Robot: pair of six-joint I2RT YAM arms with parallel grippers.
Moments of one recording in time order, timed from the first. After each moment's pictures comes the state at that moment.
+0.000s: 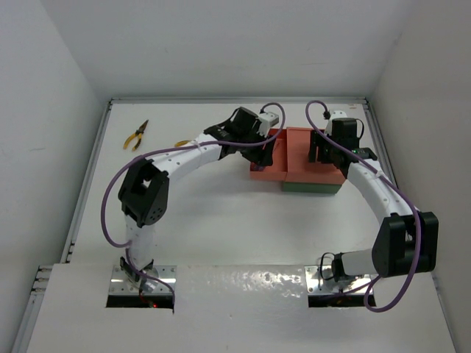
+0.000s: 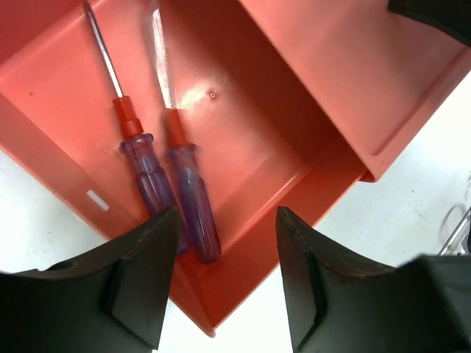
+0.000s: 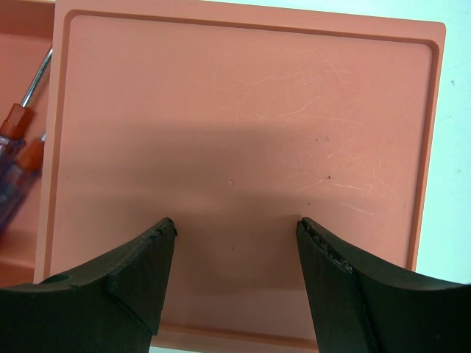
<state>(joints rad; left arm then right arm) -0.69 1.97 1.65 -0.43 0.30 -0.14 0.09 1.38 0.97 -0.34 0.04 0.07</state>
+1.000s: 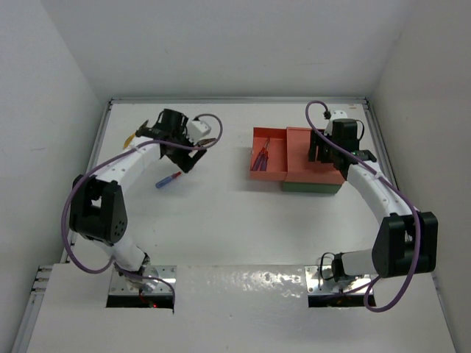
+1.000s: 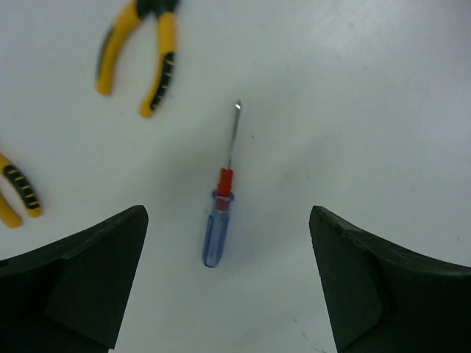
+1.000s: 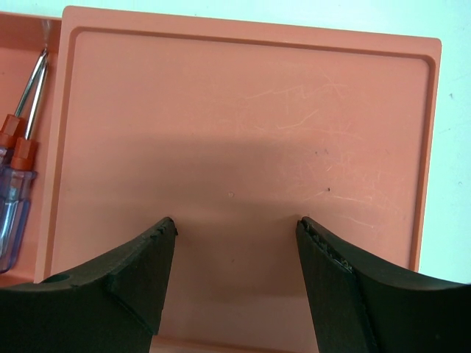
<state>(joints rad) -0.25 1.63 1.29 -0.64 0.09 0.49 0.08 1.38 0.94 -0.28 0.03 0.07</state>
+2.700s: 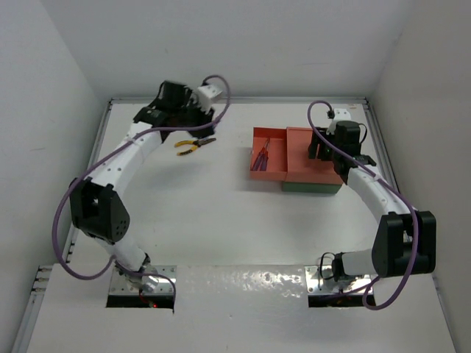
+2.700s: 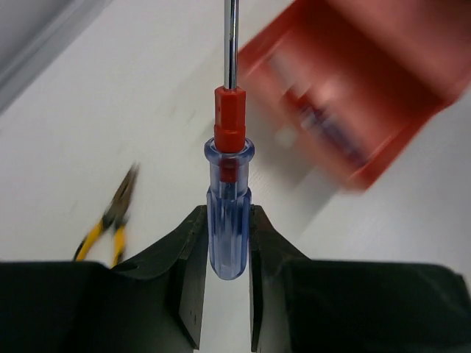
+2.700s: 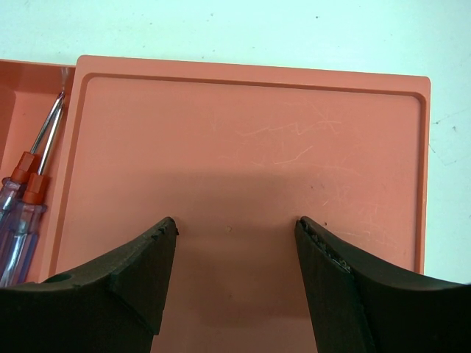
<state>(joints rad) -0.27 1.65 1.52 -0.65 0.41 0.36 0.05 1.38 0.86 -0.09 -0.01 0.08</state>
